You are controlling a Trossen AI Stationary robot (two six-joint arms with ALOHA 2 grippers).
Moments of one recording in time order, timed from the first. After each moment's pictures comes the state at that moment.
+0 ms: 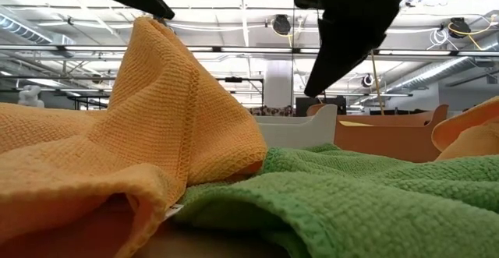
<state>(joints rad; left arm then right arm) -0.53 1.21 0.86 -0.39 -0.71 -0.08 0.39 1.74 1.22 -0.61 0.48 0.57</state>
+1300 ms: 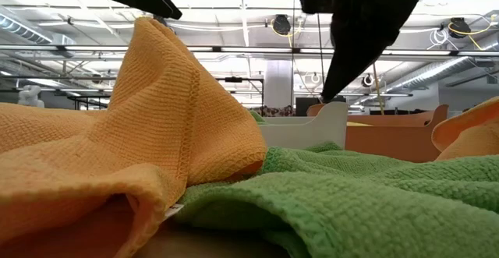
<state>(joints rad) -0.52 1.24 0.86 -0.33 -0.68 -0.01 0.39 1.72 1.22 -0.68 0.38 0.62</state>
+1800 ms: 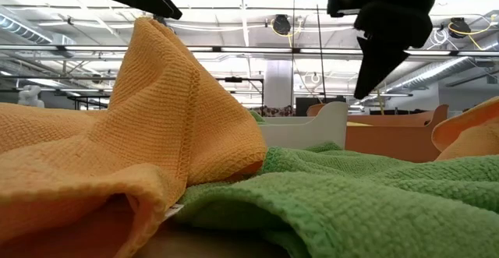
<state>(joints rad) -0.52 1.24 0.86 -0.32 -0.68 -0.01 0.41 1.70 1.22 -0.97 0.56 0.81</state>
